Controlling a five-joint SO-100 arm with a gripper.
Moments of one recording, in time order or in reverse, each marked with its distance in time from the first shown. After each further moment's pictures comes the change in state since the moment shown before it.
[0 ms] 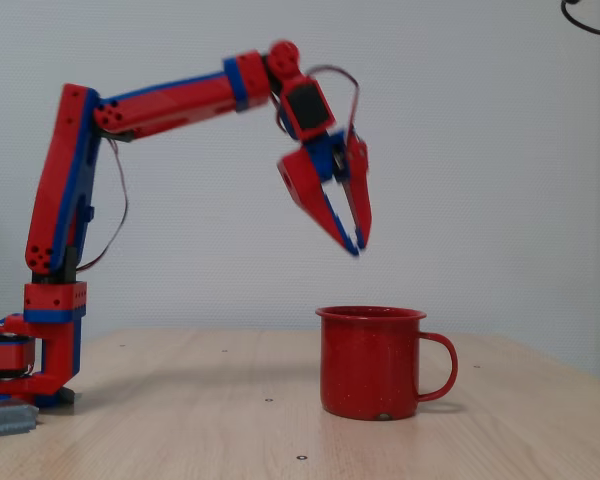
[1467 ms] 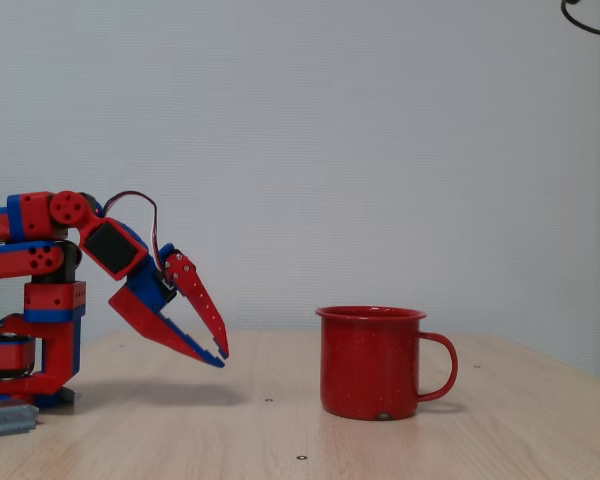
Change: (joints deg) arm -1.2 104.3 117.6 -30.1 0.4
